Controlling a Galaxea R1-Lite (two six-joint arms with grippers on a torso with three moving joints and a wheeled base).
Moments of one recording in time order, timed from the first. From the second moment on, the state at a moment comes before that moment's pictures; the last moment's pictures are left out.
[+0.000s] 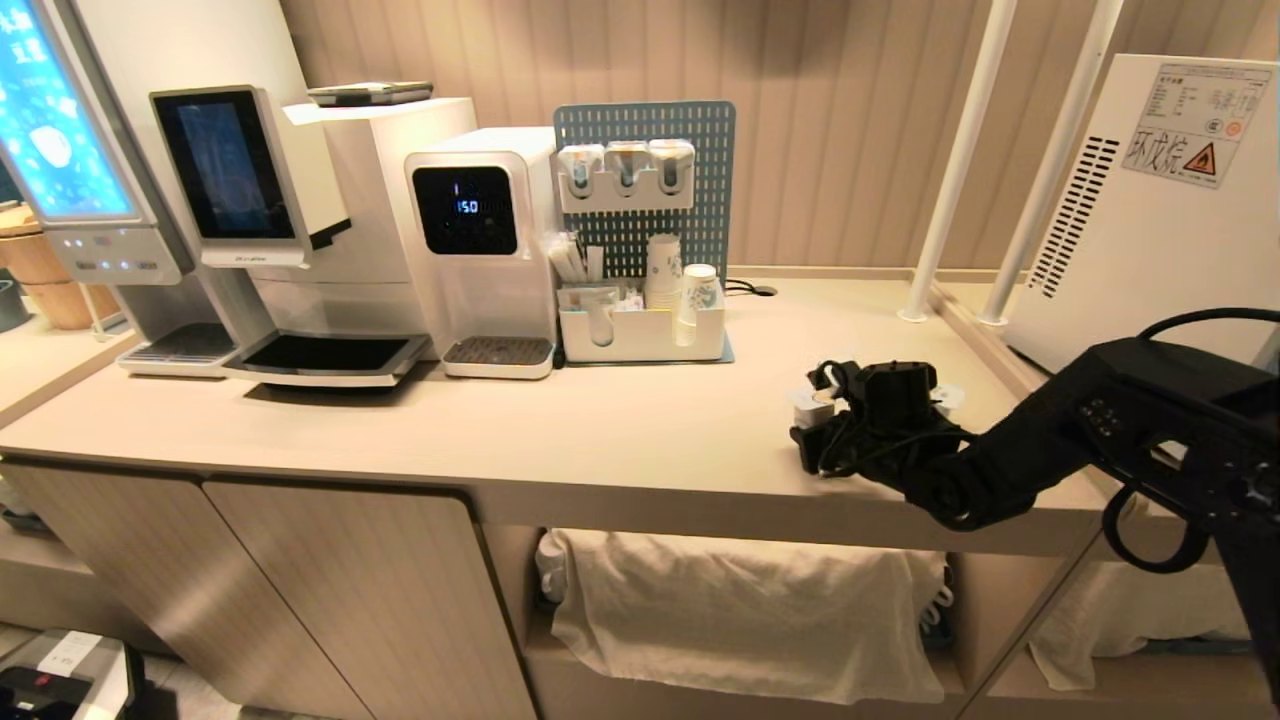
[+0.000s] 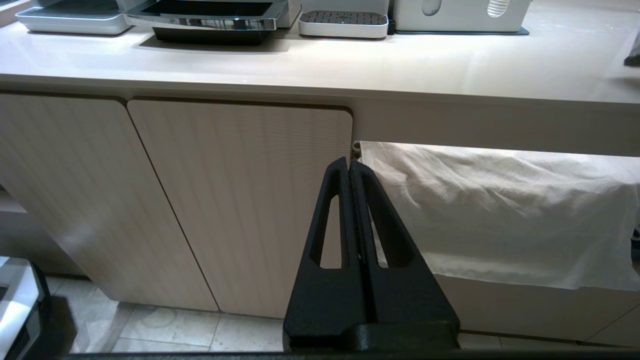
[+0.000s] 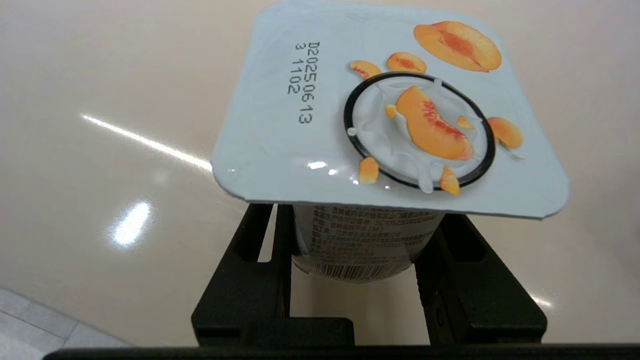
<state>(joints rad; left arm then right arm) 0.00 0.00 0.00 -0.01 0.00 -0.02 0.28 2.38 -1.20 -0.71 -0.05 -0.12</state>
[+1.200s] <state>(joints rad) 0.00 0.00 0.00 -0.01 0.00 -0.02 0.28 2.45 -1.27 -0.61 -0.14 -0.12</state>
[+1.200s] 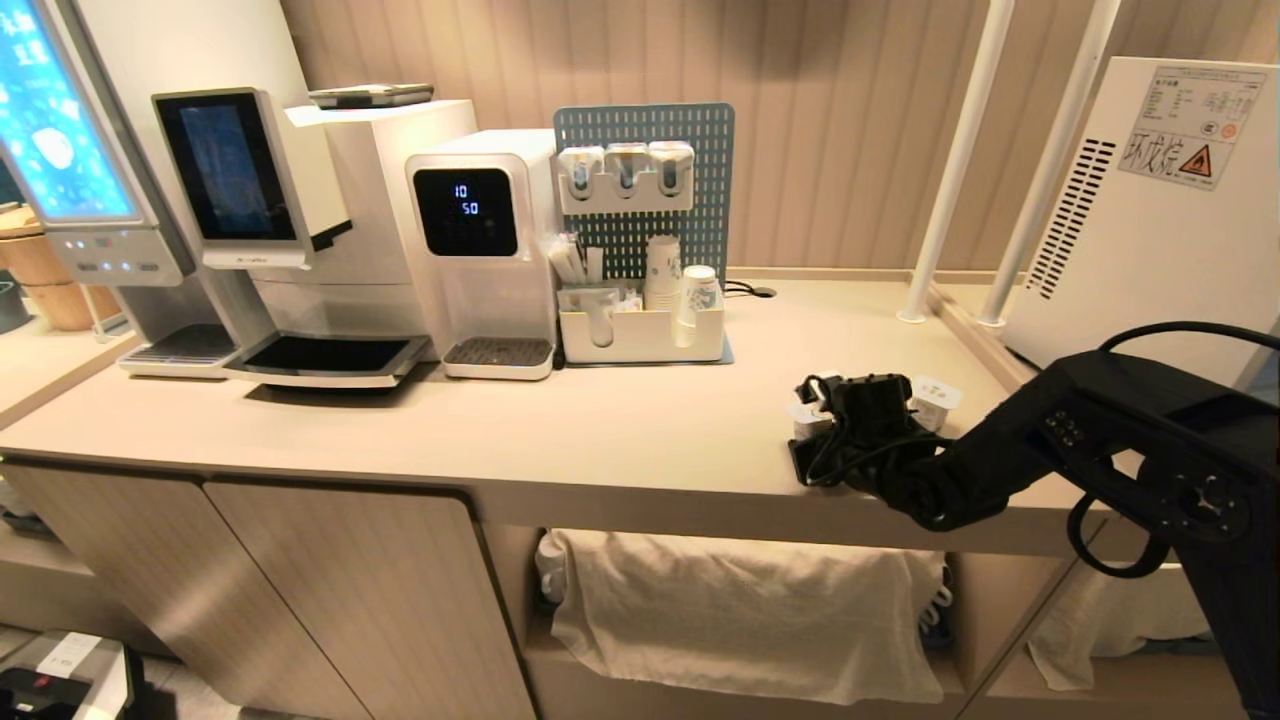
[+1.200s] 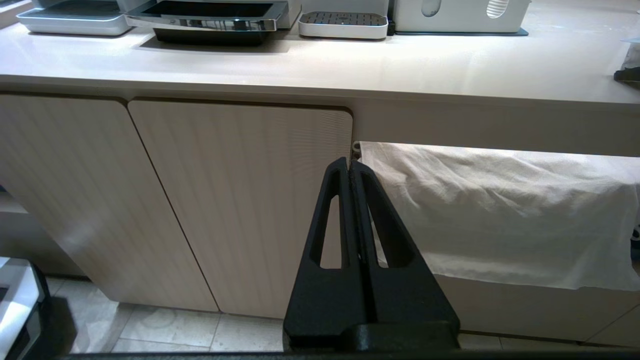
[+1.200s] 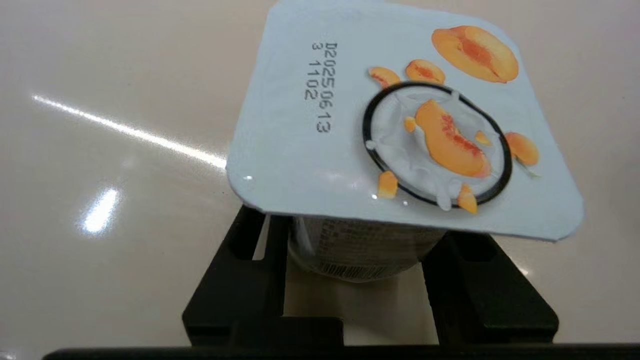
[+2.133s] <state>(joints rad) 0.00 0.00 0.00 -0.01 0.00 -0.02 0.27 2.20 -0.91 -0.65 -0.11 -0.12</state>
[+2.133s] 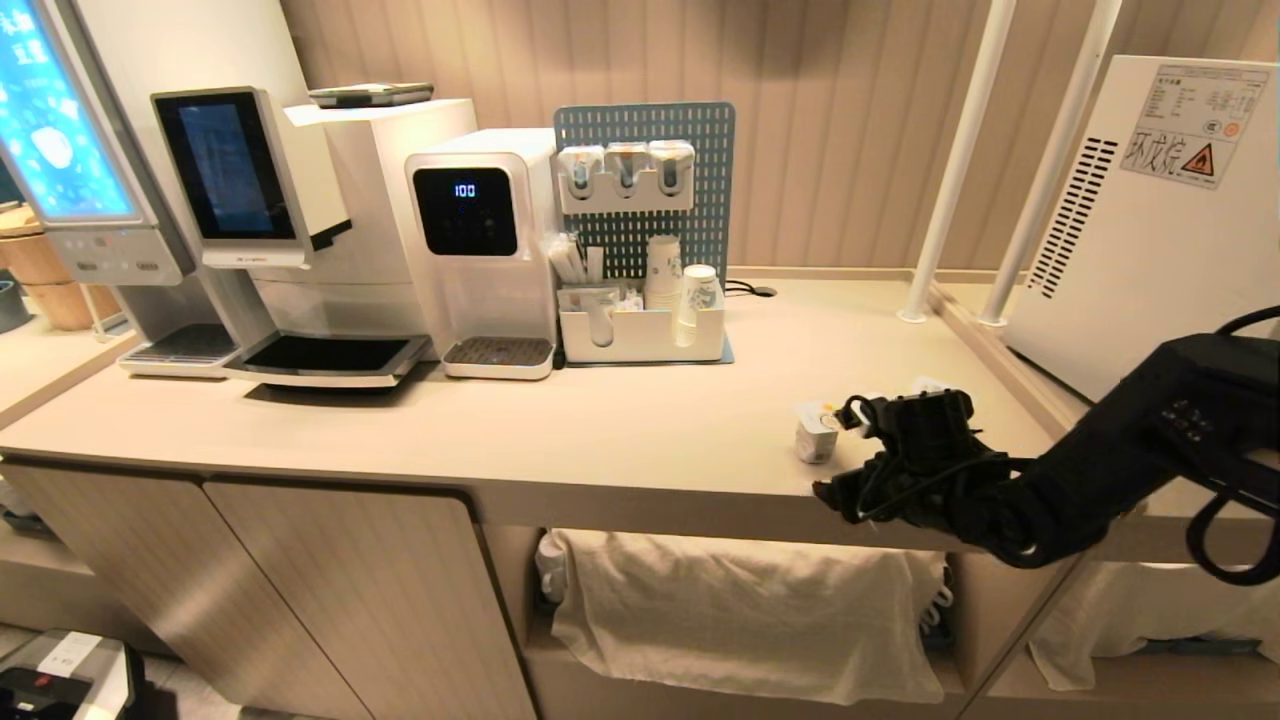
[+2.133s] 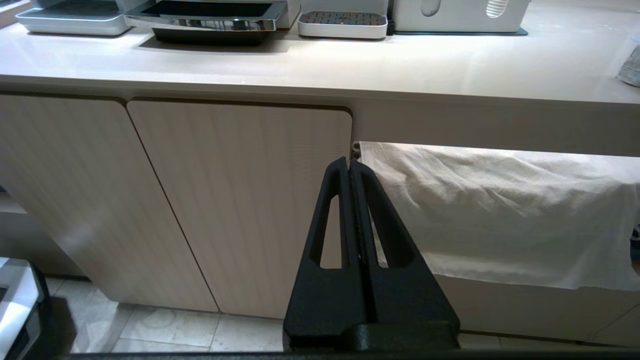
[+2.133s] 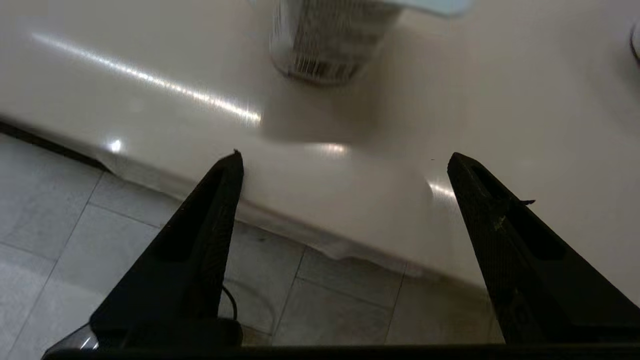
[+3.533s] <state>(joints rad) 0.00 0.00 0.00 -0.01 0.00 -0.02 0.02 0.26 -0.35 0.42 -0.17 0.14</state>
